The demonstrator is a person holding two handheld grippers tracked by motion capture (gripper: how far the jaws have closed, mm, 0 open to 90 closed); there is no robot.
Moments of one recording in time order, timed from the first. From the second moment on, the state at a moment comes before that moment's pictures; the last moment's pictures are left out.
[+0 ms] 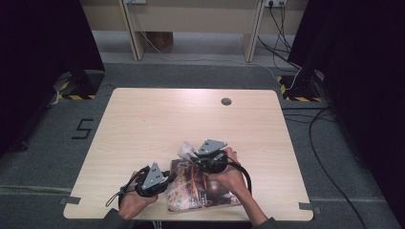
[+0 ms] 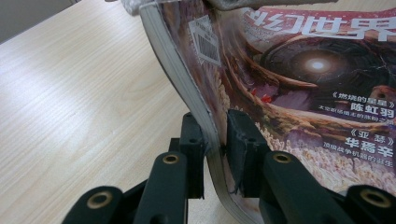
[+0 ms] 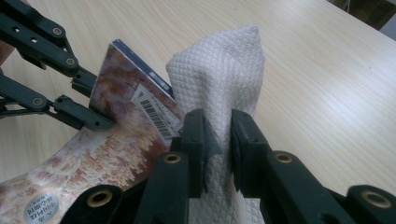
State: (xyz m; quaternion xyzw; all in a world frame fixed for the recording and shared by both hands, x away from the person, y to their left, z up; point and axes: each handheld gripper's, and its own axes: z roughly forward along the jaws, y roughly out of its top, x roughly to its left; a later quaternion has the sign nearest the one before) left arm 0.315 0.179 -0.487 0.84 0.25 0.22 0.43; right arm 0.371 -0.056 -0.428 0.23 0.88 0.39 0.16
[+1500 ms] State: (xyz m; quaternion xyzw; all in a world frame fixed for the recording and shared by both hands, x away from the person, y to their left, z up) left arm 0.314 0.179 -0.486 0.84 0.24 0.22 0.43; right arm 0.374 -0.065 -0.434 0.24 0.88 0.38 0.18
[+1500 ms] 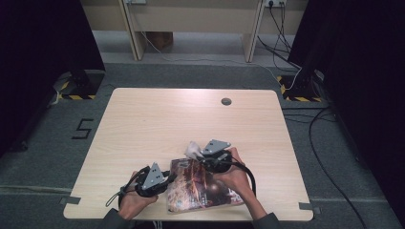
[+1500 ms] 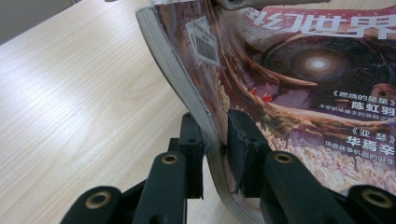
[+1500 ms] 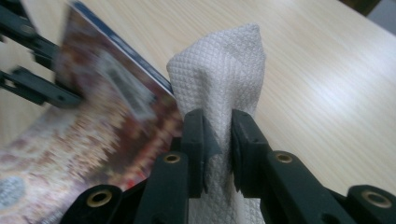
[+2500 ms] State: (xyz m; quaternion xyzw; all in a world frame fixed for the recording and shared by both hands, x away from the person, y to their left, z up) left arm 0.313 0.177 -0.485 0.84 0.24 0.23 0.43; right arm 0.382 -0.073 -0.436 0.24 0.88 0.36 0.18
